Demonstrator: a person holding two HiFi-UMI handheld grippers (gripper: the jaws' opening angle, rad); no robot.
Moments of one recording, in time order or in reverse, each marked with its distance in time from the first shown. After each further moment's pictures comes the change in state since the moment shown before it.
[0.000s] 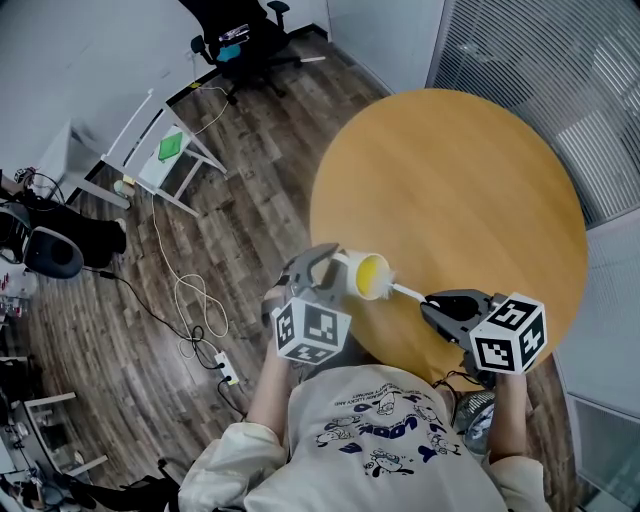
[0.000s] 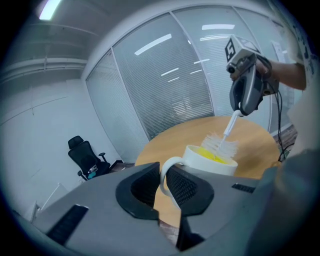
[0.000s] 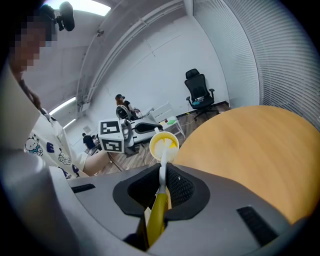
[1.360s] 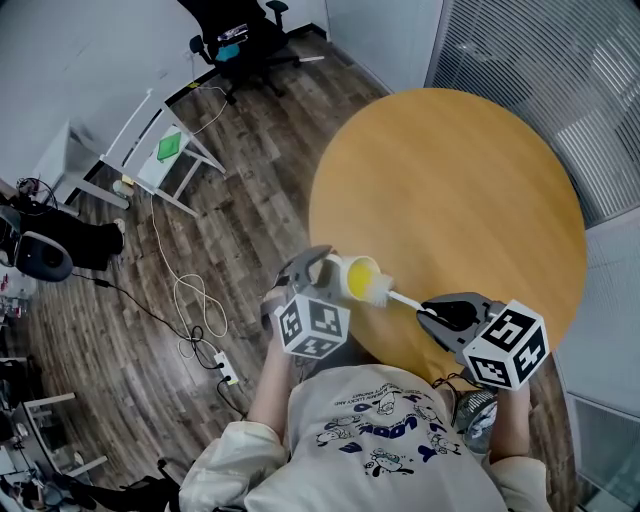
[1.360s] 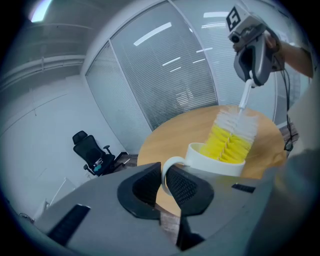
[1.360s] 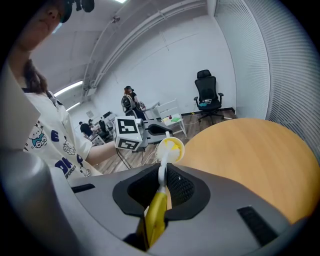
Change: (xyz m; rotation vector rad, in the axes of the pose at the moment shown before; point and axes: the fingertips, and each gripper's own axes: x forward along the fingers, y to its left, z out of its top) left arm 0.015 0.003 -0.029 0.013 0.114 0.046; right arm -0.008 0.019 0.008 -0.167 0.055 -0.013
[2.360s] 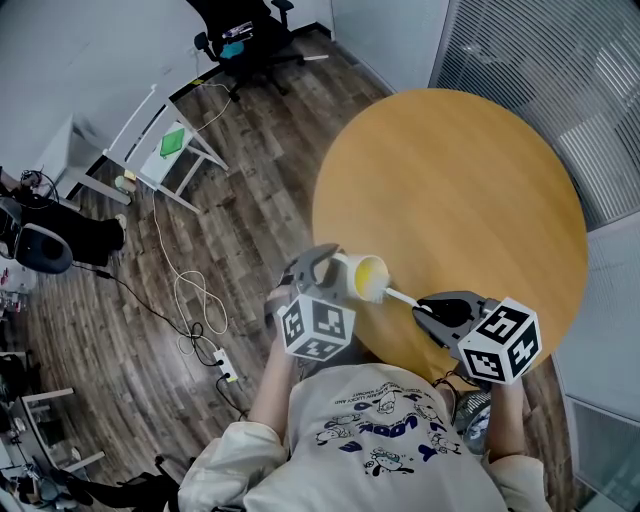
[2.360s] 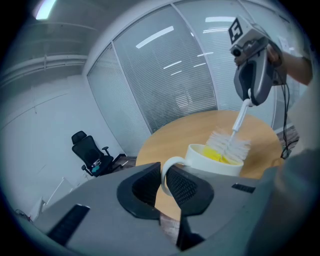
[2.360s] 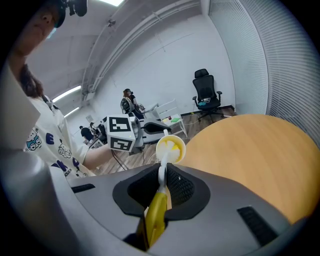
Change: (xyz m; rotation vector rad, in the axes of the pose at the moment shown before) left arm -0.011 -0.003 0.011 -0.025 -0.034 -0.015; right arm 0.015 0.002 -0.003 0.047 -0.017 0.011
